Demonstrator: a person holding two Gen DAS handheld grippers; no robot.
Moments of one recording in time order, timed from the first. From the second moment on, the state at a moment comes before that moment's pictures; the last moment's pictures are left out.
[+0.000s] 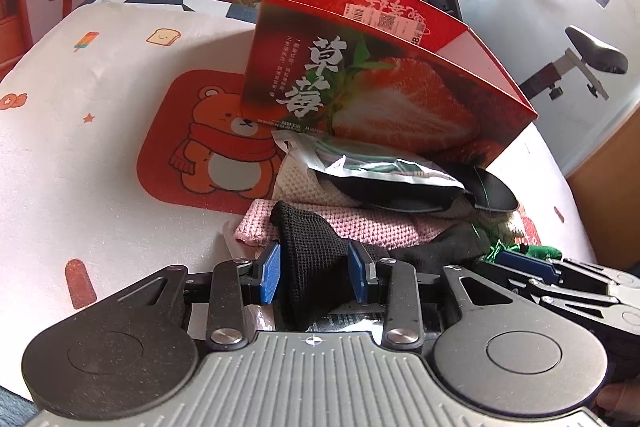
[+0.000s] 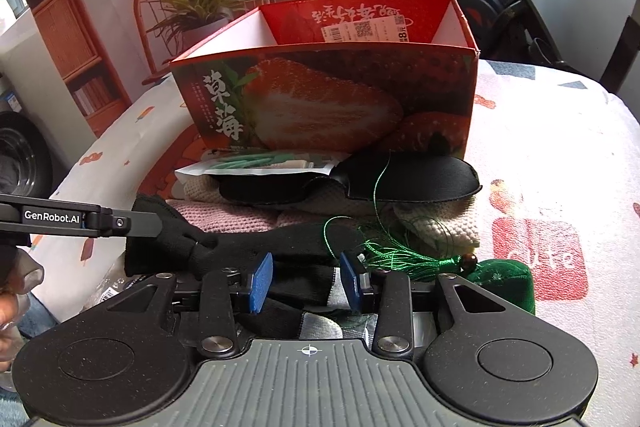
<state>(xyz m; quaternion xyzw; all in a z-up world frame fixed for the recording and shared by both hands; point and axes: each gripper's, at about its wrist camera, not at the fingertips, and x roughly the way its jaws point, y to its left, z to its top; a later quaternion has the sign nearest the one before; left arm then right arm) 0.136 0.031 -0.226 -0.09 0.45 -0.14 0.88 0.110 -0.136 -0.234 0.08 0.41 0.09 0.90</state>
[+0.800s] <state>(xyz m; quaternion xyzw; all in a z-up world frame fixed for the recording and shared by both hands) 0.129 0.050 -0.229 -0.12 0.45 -0.12 0.88 0.101 -0.108 -0.232 0.03 0.38 0.14 0.91</state>
